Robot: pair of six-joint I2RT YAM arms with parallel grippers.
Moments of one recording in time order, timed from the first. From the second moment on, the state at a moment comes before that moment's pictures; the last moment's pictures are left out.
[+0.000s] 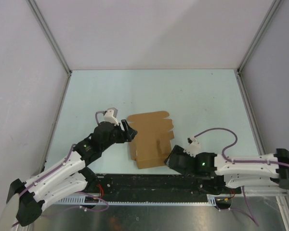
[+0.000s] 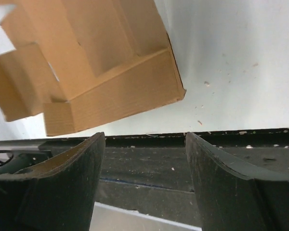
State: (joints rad) left arm -0.71 0.80 0.51 -0.19 -0.12 -0.69; right arm 1.36 0.96 0.61 -0.71 0.47 1.69
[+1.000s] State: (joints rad) left arm -0.70 0.74 0.51 -0.20 -0.07 -0.67; right arm 1.41 1.18 0.38 -0.22 0.66 2.04
